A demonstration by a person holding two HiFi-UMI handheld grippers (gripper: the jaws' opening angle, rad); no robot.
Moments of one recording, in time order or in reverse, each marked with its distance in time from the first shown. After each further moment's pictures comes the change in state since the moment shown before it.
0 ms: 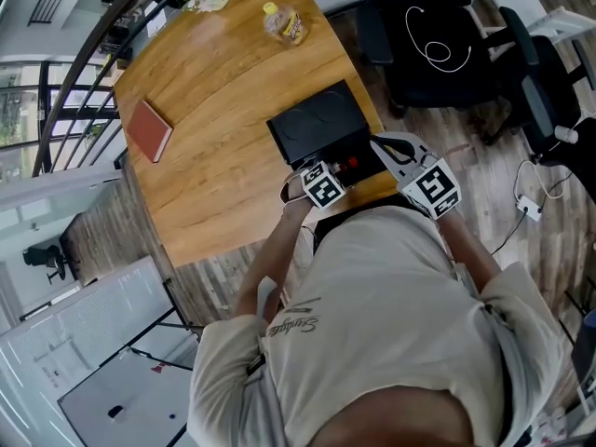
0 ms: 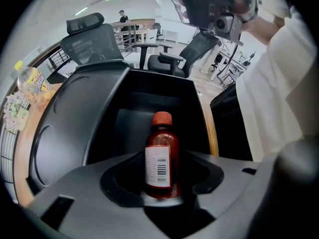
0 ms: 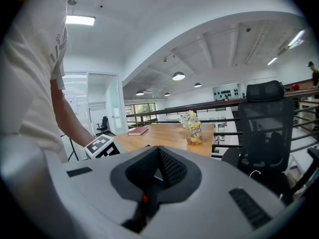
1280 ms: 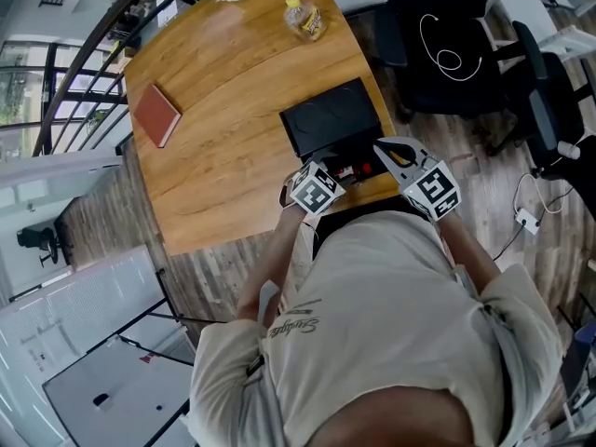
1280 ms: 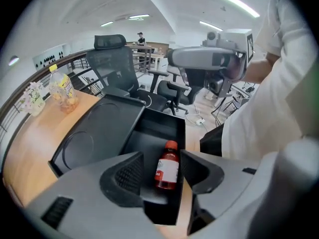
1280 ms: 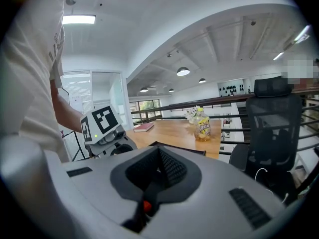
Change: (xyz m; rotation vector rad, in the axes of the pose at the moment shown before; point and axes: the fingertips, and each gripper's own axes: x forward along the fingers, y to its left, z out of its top) left arm -0.072 -0.003 0.019 -0.156 -0.244 0.013; right arm 0.015 0.025 -0.011 0.002 0.043 0.059
